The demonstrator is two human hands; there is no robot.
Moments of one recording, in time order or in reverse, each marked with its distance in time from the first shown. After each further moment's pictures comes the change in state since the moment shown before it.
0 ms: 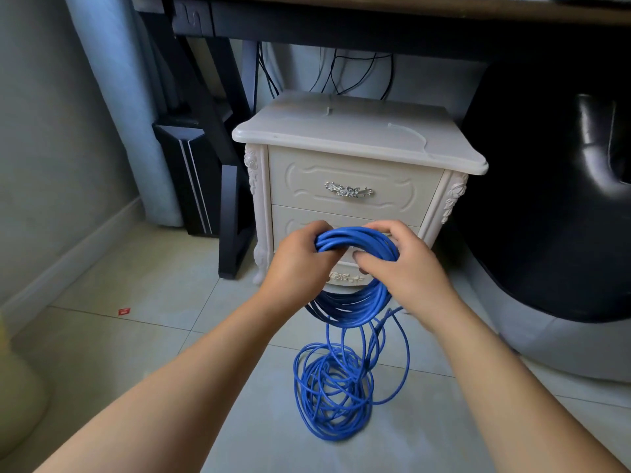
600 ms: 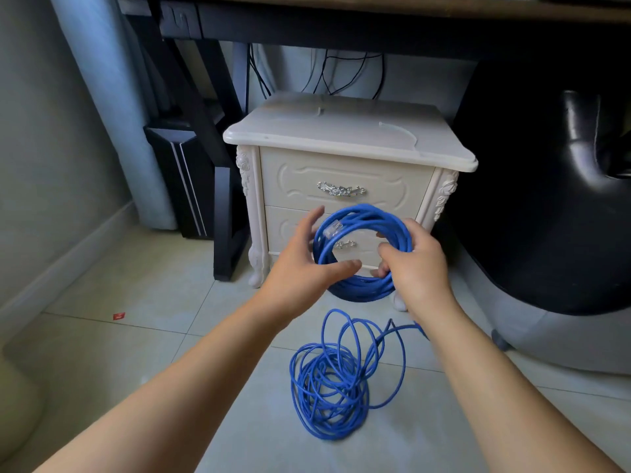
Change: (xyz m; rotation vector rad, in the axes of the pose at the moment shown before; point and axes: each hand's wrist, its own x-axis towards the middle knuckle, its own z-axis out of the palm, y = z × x) left_hand -0.014 0.007 0.005 -0.311 -0.128 -0.115; right_hand 0.004 0.007 -0.004 0.121 0.265 0.080
